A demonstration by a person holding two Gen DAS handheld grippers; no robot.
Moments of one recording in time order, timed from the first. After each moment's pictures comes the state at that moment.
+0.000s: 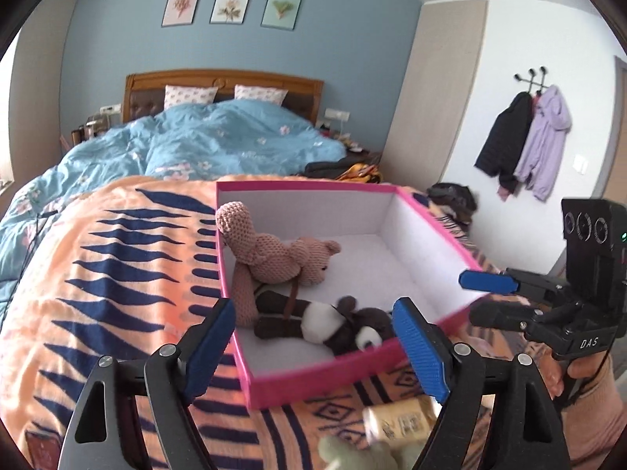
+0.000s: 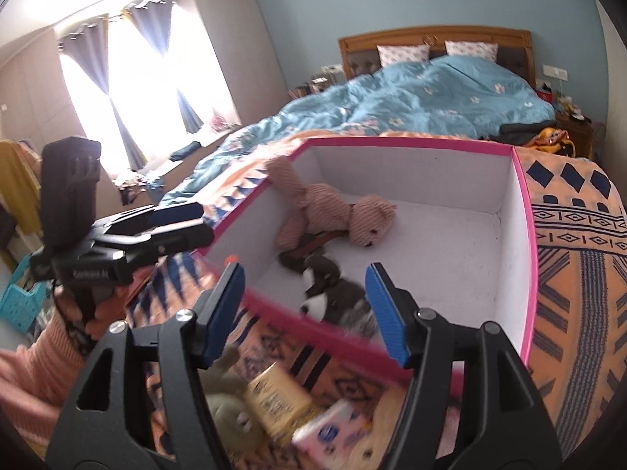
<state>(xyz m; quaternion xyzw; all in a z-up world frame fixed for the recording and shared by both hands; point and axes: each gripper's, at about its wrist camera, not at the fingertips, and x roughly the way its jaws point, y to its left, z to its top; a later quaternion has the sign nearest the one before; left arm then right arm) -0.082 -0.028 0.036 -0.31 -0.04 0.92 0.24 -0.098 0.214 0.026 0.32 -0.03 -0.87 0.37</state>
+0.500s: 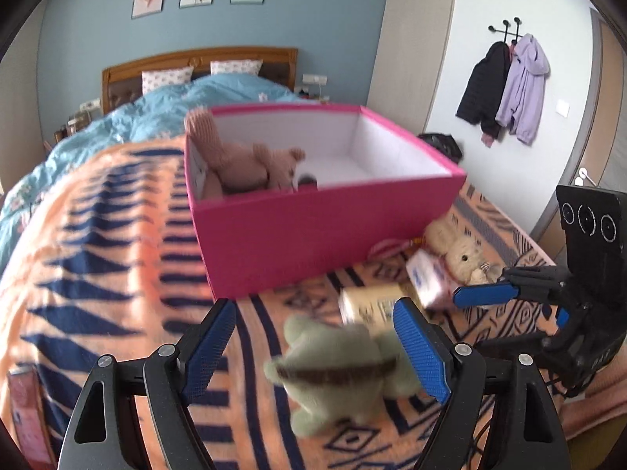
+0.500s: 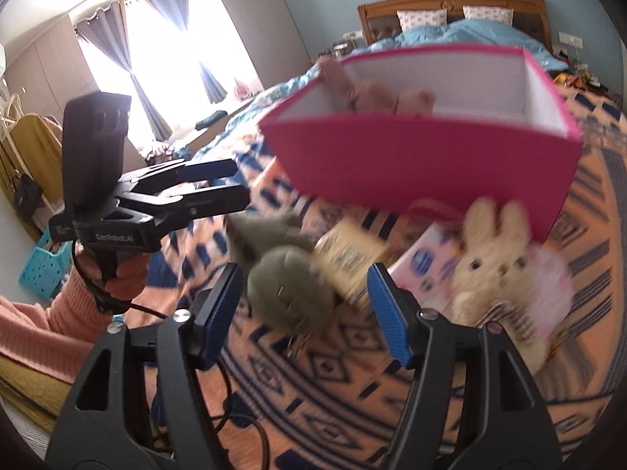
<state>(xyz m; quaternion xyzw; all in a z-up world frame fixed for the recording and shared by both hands) -0.017 -0.016 -0.025 -0.36 0.02 0.89 0.26 -0.016 0.201 -0.050 0.39 -0.04 -0.83 0.39</state>
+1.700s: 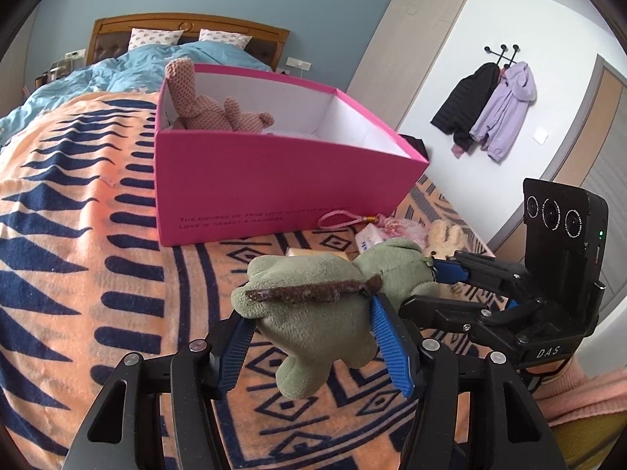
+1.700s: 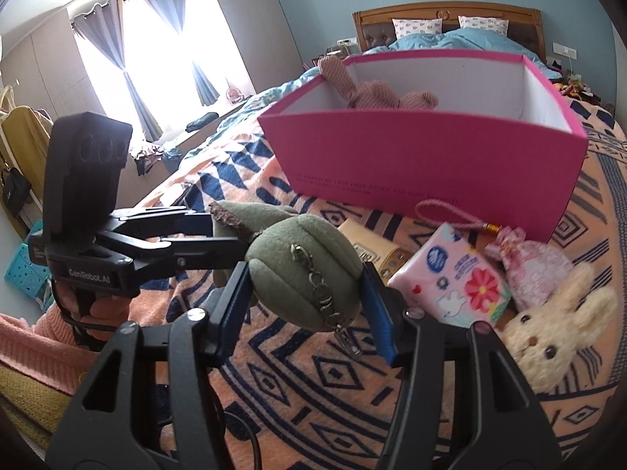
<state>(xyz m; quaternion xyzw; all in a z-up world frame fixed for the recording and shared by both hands) 0.004 -0.015 -0.034 -0.39 -0.06 0.86 0.32 -0.012 0.191 -0.045 0.35 -0.02 -0.86 0.37</state>
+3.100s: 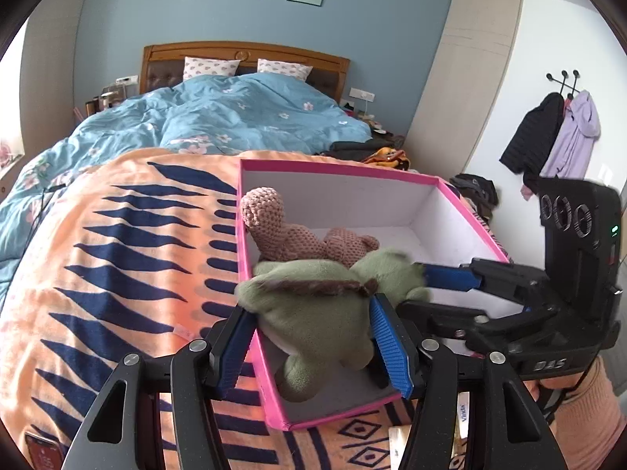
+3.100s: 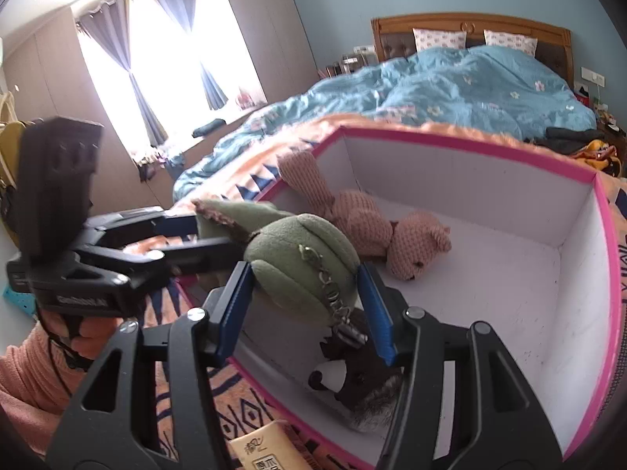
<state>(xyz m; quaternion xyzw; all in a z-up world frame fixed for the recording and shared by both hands) -0.138 -0.033 0.016 -0.37 -0.05 0.91 0.20 -0.178 0.142 -0.004 0.36 0.01 -0.85 0.39</state>
